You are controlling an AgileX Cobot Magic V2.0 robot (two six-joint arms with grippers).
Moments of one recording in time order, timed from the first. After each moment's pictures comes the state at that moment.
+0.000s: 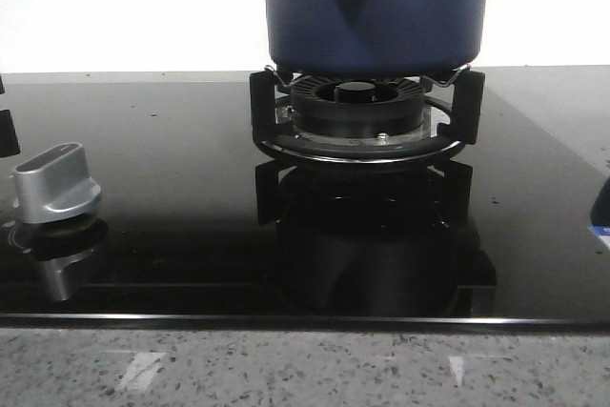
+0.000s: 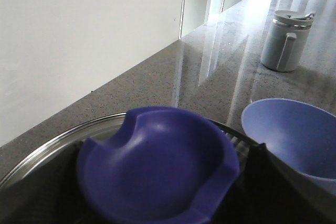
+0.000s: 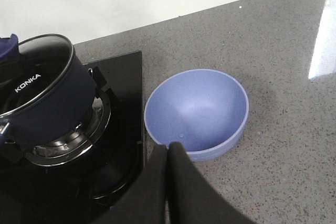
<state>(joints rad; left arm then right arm) -0.53 1.74 -1.37 -1.79 0.61 1.86 -0.04 0.42 -1.10 0.00 1.18 0.24</state>
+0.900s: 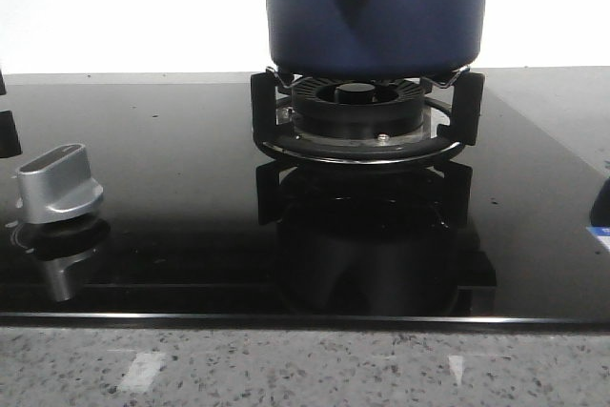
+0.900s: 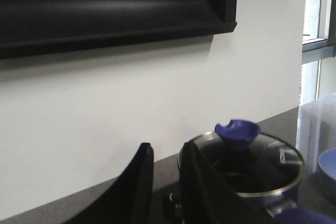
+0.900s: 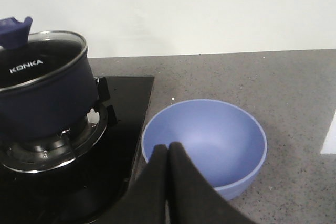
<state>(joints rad) -0.42 0.72 -0.72 -1.72 0.20 1.78 0.00 0.22 -0.69 0.00 0.76 0.04</state>
